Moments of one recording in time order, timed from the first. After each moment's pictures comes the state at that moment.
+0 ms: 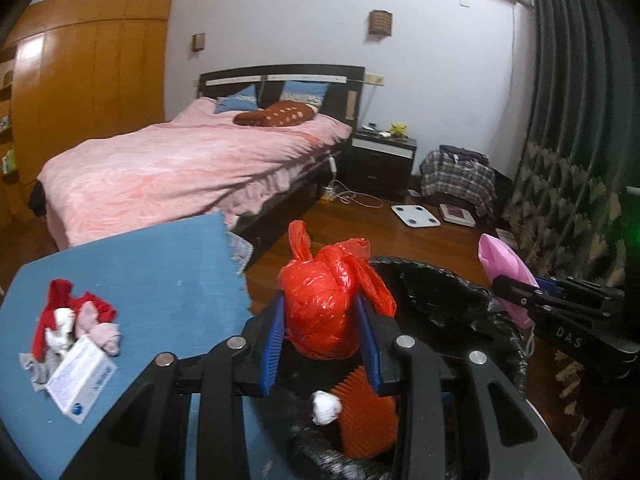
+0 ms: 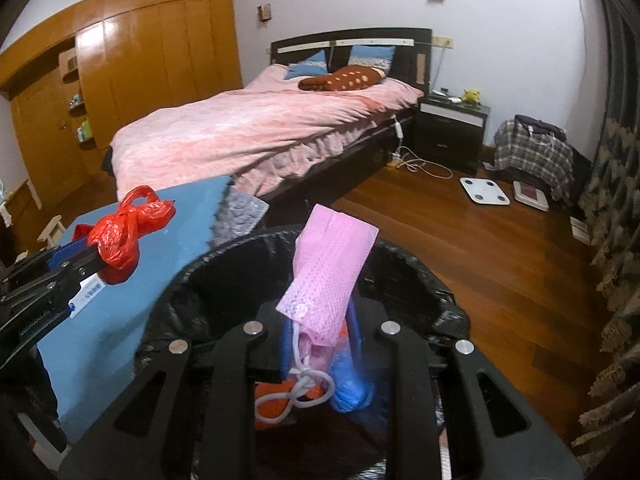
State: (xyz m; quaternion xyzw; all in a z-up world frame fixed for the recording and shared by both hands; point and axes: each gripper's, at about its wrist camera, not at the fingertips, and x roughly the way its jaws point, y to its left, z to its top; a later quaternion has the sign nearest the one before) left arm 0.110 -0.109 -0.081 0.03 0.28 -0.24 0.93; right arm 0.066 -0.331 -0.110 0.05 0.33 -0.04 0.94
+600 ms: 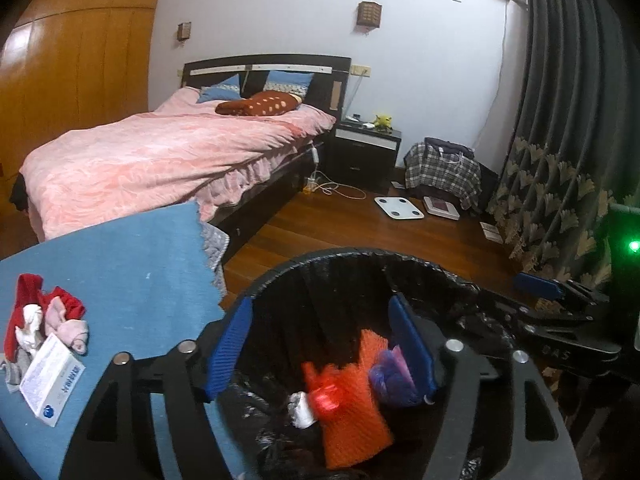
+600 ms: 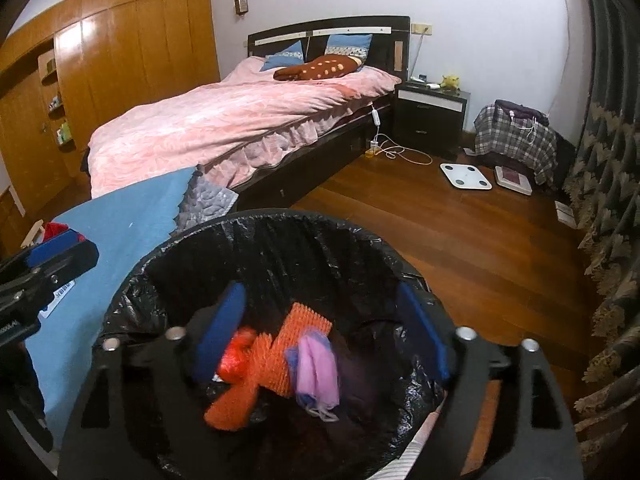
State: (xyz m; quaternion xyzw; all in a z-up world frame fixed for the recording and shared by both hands) left arm 0.121 -0.121 -0.092 0.02 0.30 -0.26 0.92; right arm 0.069 -0.353 -0.133 0.06 0.34 -0.07 0.94
